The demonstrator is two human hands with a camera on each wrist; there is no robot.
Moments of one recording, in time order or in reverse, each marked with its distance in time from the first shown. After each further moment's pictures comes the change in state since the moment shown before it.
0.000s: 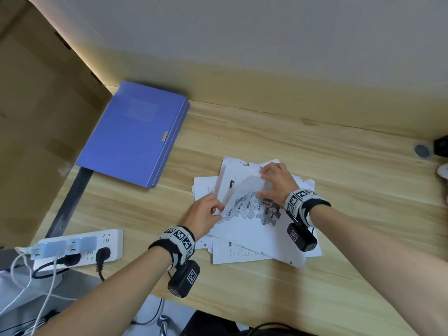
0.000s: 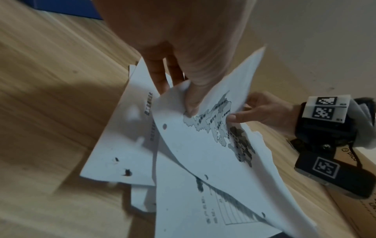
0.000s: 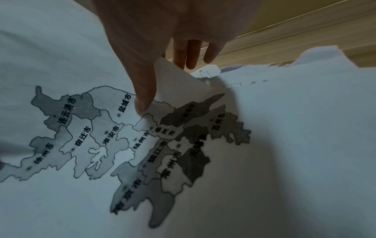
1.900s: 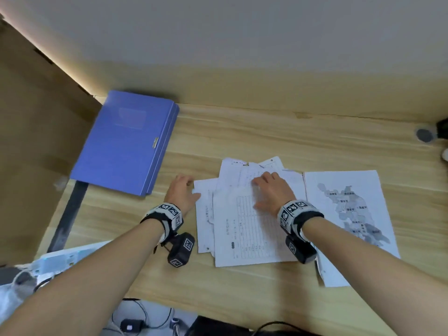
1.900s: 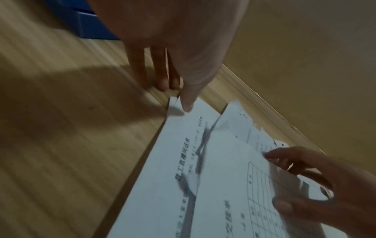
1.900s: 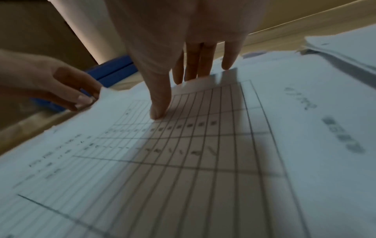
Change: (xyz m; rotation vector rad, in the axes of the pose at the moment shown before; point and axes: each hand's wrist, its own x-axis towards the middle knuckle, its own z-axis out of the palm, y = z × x) left_hand 0.057 -0.027 -0.037 0.110 0.160 -0.296; right_hand -0.023 -0.012 0.013 -0.108 -0.059 0.044
